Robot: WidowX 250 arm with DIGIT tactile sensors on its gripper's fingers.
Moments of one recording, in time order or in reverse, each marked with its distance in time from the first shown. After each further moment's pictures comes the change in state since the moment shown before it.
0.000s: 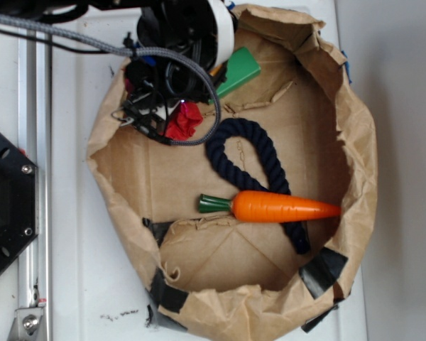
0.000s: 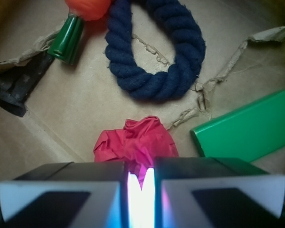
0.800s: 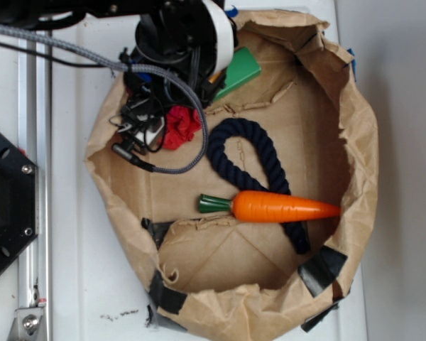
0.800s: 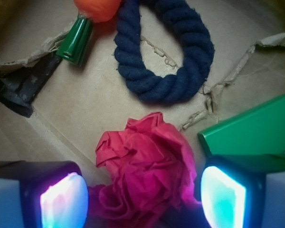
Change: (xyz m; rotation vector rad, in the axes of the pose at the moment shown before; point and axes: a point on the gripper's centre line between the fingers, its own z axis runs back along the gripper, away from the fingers) arm 0.004 -0.004 0.000 -0.007 0.004 -0.008
